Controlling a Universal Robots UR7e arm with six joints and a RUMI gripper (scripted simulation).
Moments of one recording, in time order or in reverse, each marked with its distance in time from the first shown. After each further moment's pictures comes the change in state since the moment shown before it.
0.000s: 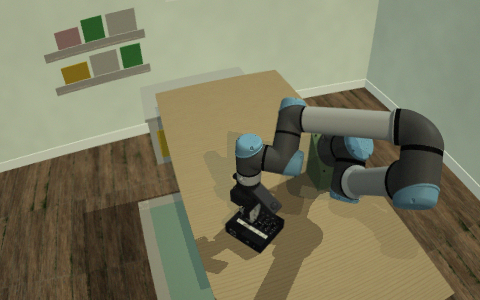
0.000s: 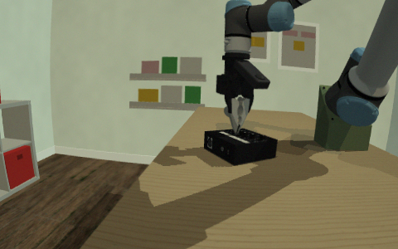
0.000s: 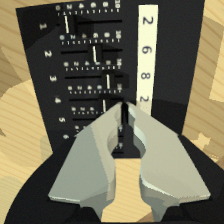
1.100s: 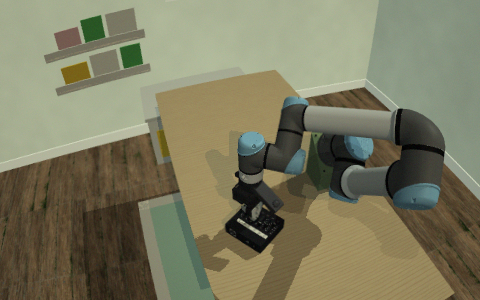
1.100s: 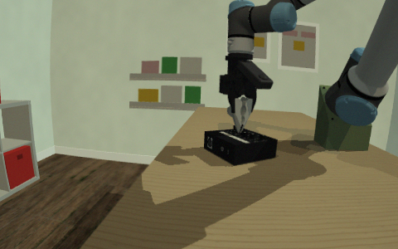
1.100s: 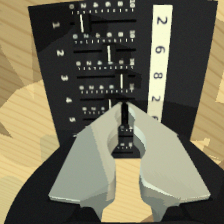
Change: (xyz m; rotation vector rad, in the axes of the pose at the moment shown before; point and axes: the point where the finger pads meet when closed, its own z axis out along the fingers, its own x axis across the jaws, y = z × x) arm -0.011 0.000 0.000 0.000 0.000 0.000
